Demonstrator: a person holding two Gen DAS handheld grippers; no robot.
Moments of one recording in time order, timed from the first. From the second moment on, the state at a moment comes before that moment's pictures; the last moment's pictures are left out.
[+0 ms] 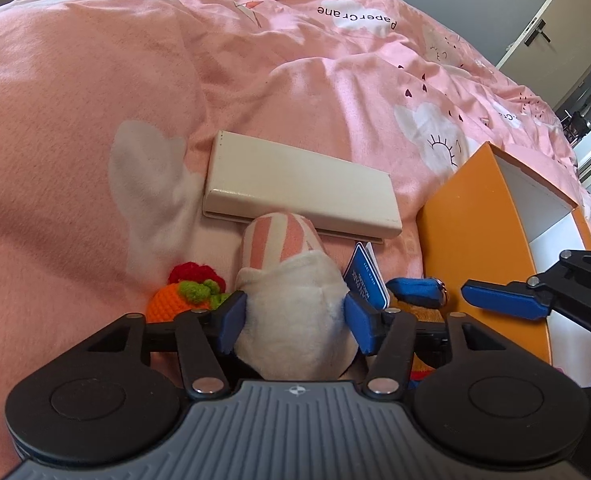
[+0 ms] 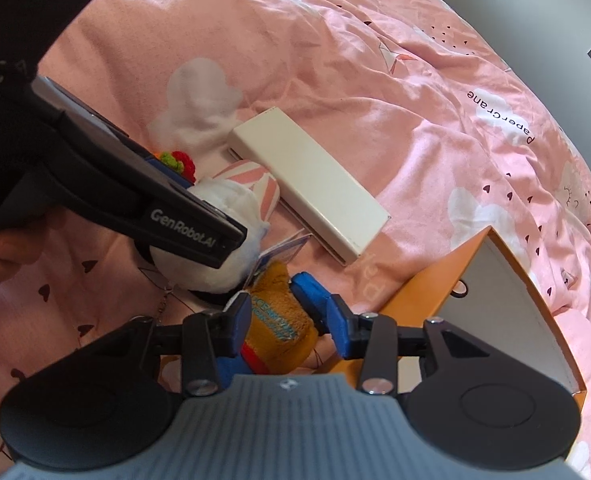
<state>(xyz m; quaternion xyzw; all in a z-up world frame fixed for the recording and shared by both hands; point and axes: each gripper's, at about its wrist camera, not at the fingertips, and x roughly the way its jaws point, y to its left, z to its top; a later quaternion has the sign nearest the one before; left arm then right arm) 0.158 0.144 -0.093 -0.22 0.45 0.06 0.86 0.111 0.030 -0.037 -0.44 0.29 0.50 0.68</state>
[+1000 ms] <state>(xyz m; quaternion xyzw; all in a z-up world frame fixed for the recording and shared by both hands) 0.142 0.101 -0.067 -0.07 0.45 0.05 0.89 0.104 0.019 -0.039 -0.45 0.29 0.49 0.69</state>
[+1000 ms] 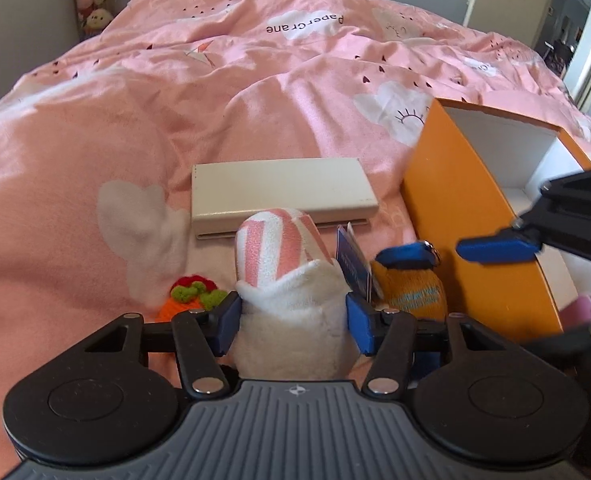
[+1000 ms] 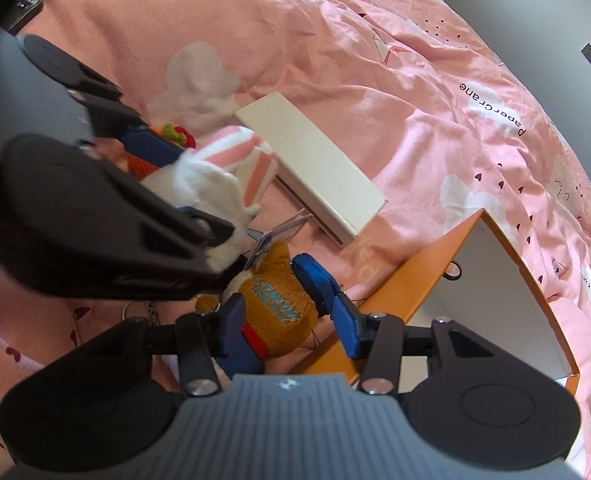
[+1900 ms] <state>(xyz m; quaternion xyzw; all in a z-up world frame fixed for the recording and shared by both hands) 0.111 0.127 -0.076 -0.13 0.46 0.03 0.88 0.093 0.049 -0.043 -0.49 0.38 0.51 0.60</state>
